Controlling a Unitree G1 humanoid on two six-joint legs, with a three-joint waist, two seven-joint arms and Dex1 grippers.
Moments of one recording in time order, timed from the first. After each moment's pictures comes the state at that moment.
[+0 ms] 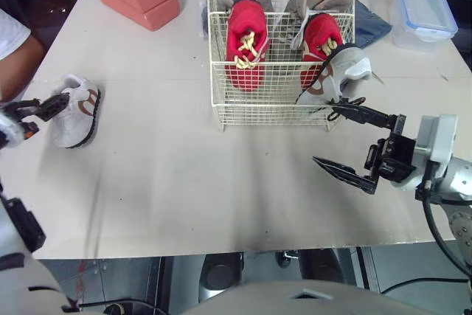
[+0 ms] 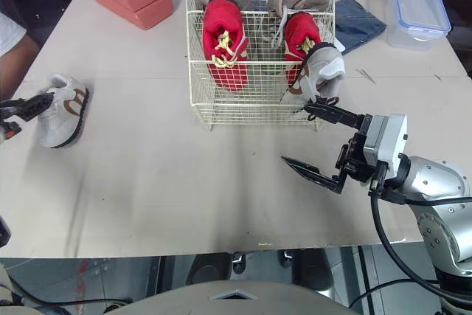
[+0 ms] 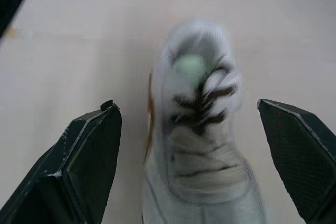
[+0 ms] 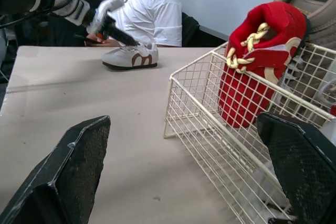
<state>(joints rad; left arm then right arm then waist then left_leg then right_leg) -0.82 1.08 0.32 1.29 -0.21 0.26 -0.88 0.00 -0.64 -0.12 -0.66 0.66 0.26 0.85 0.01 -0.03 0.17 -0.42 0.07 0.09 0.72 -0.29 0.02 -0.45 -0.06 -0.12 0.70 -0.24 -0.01</state>
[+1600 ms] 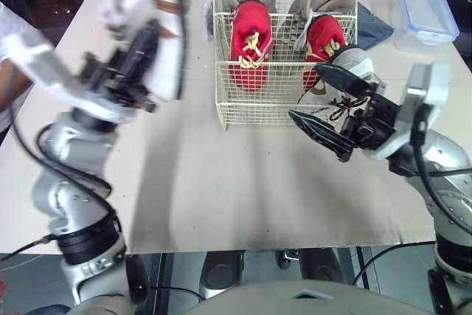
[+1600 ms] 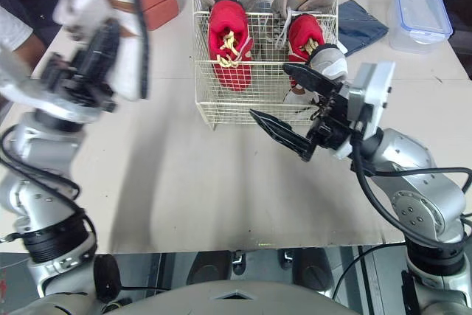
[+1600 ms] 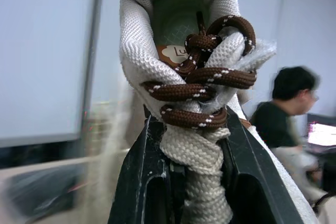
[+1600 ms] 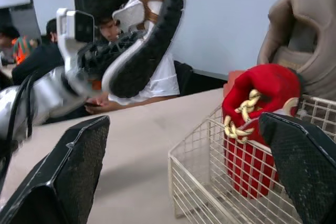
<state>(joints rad) -0.30 0.44 0.36 -0.49 -0.88 0.43 -0.65 -0.29 -0.50 -0.04 -0.71 0.92 0.55 0.48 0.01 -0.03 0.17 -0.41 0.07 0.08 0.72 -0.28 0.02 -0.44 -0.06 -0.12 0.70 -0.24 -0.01</state>
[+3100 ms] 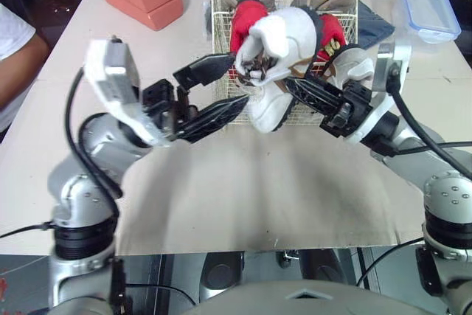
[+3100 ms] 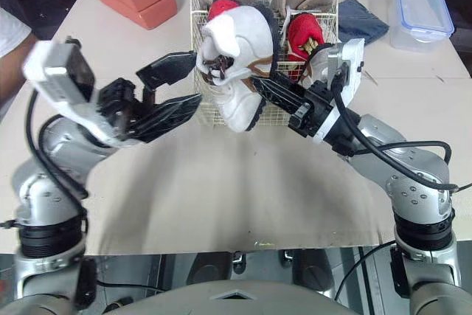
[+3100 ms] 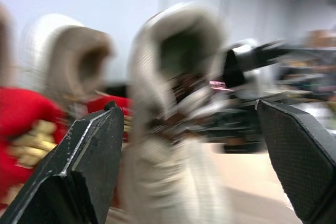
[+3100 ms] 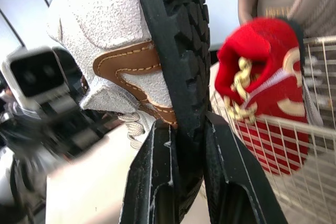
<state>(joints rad) -0.32 0.68 0.25 -0.48 -1.18 0.56 -0.86 -0.39 -0.50 -0.03 -0.61 1.24 0.74 0.22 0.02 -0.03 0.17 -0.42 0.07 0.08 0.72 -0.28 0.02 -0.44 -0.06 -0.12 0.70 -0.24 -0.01</state>
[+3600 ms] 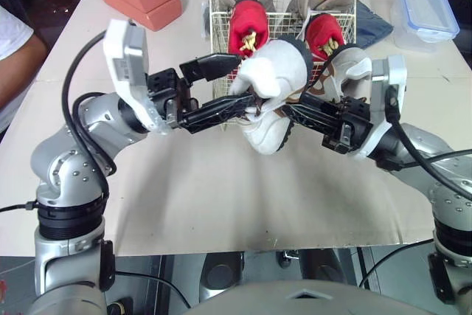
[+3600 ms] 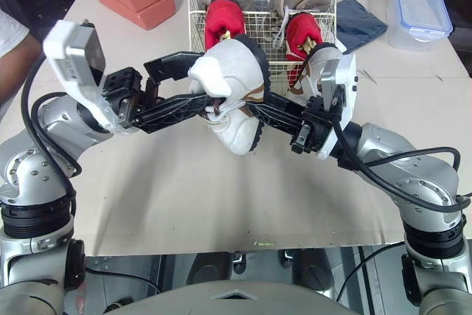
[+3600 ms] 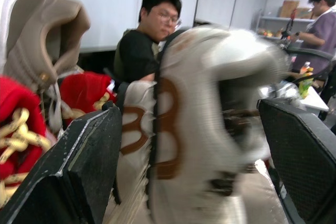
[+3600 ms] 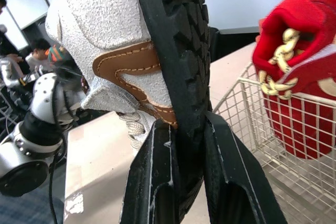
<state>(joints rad) -0.44 0.70 0.17 -0.38 -1.04 0.62 -0.90 -0.36 -0.55 -0.01 -0.66 1.16 0.74 0.38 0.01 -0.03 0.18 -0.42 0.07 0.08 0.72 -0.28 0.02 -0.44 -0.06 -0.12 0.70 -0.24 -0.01</state>
